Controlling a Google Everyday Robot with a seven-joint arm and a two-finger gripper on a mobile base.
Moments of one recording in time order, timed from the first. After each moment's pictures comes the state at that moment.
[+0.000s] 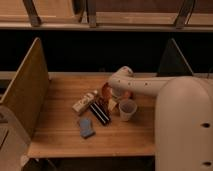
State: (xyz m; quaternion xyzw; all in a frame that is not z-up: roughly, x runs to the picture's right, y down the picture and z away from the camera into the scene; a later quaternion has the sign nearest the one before) arm 0.069 0.082 0.911 -0.25 0.05 0.28 0.92
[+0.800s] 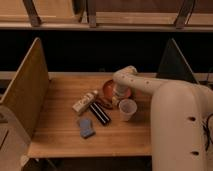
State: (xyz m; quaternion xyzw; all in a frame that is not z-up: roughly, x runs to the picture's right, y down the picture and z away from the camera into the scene) arm 0.081 0.068 0.939 -0.28 0.02 0.26 0.92
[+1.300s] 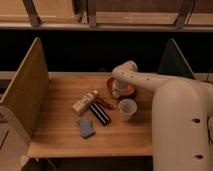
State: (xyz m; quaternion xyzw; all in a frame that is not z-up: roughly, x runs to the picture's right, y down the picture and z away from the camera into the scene) arm 0.077 0.032 0.922 -0.24 0.02 0.26 0.94
